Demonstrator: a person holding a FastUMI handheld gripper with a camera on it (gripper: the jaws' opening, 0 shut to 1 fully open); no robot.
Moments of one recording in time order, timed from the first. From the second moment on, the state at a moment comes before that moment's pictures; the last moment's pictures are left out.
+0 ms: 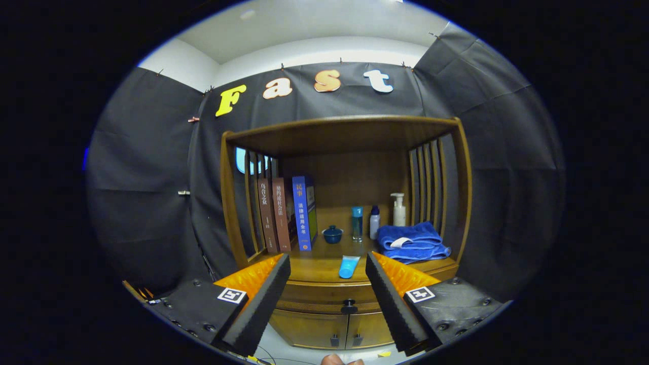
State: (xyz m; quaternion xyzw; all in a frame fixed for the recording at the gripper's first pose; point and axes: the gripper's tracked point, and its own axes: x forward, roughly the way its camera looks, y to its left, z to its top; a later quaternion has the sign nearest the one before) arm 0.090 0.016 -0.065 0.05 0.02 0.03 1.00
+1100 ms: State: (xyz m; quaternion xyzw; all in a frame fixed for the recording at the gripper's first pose) arm -0.014 0.008 0.027 0.05 -0.01 0.04 1.00
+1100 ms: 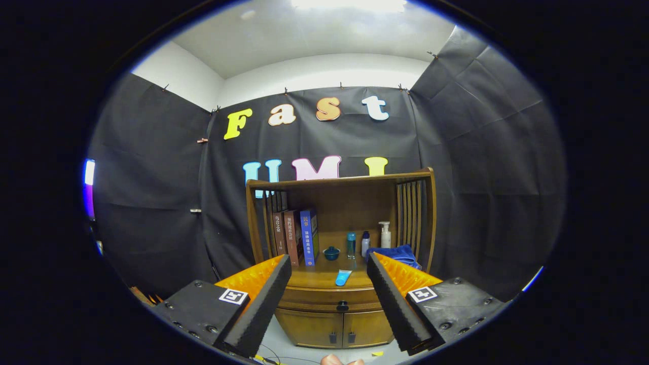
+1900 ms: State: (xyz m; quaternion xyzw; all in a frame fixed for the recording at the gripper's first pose) arm -0.014 0.005 0.017 0.05 0.00 0.03 1.00
